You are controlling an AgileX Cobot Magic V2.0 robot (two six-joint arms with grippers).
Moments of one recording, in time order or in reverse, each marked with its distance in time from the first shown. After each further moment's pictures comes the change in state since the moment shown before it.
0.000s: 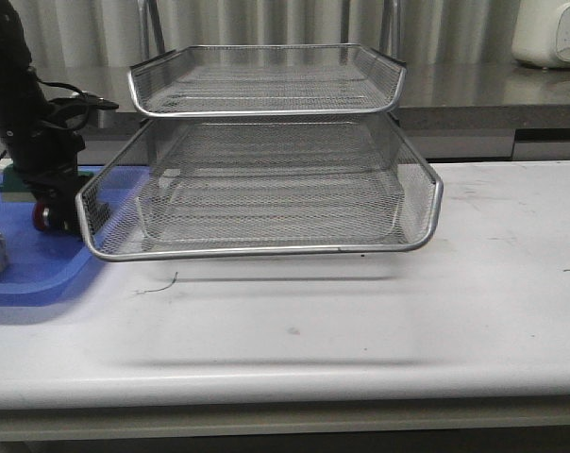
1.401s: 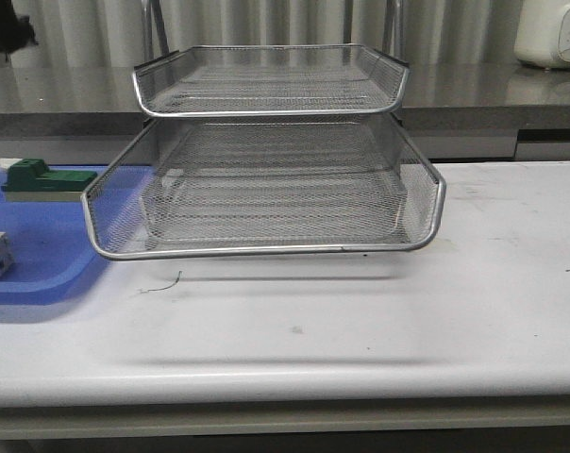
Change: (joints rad) left arm 0.072 -0.428 -0.036 -0.038 0.212 -0.344; right arm 0.000 0.000 0.000 0.000 0.000 0.000
